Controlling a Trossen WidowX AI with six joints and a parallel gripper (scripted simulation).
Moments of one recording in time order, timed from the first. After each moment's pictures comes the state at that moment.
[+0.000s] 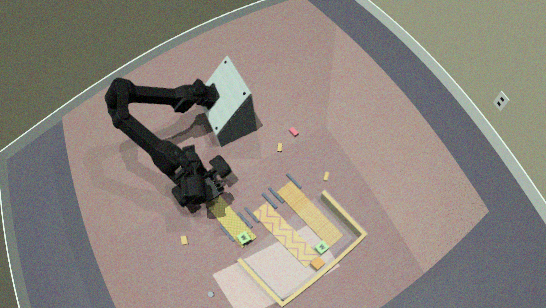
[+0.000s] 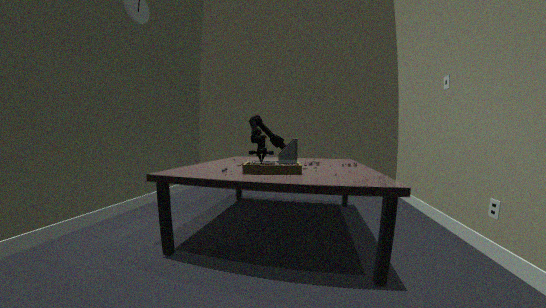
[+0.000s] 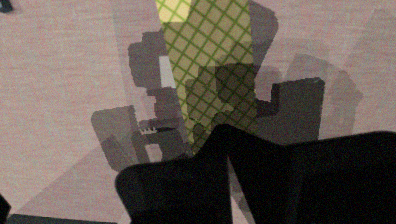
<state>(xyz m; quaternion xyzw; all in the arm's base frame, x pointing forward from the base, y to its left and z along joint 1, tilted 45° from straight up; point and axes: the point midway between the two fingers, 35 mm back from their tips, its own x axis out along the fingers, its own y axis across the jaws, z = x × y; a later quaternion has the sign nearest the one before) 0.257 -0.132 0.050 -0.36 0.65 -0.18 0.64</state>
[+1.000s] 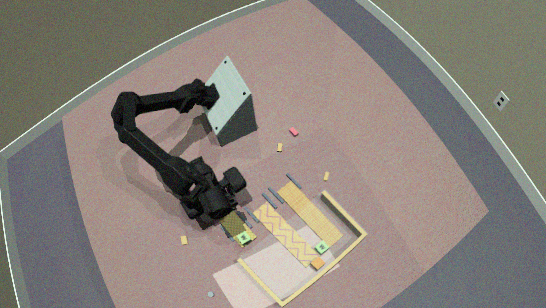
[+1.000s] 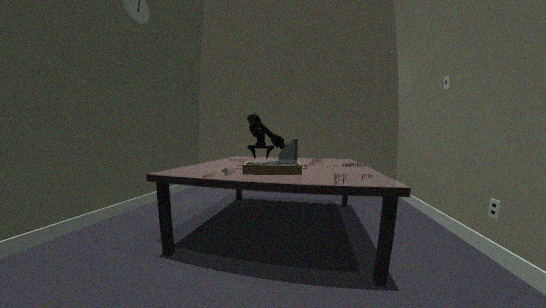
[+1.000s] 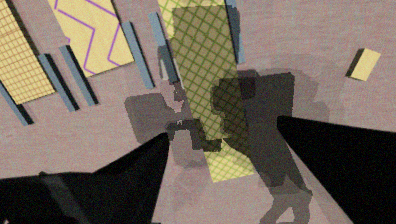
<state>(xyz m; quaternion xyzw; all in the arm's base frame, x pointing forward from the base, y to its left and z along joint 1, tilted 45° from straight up) 0.323 -0.083 0.071 -0.33 0.65 -0.21 0.65</state>
